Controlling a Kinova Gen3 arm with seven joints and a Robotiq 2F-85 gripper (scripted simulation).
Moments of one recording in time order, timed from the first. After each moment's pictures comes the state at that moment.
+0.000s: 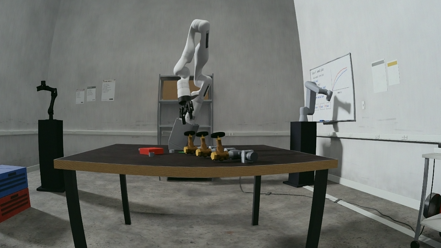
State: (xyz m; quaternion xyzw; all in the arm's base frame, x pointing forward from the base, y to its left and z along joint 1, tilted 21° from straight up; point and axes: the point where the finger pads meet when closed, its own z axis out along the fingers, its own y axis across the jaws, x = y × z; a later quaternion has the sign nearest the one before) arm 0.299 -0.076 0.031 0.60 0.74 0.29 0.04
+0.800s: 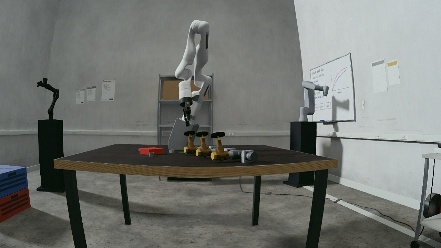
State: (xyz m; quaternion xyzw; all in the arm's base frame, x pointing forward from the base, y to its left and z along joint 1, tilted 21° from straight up) arm 0.319 -0.072 0.028 0.73 0.61 0.30 0.03
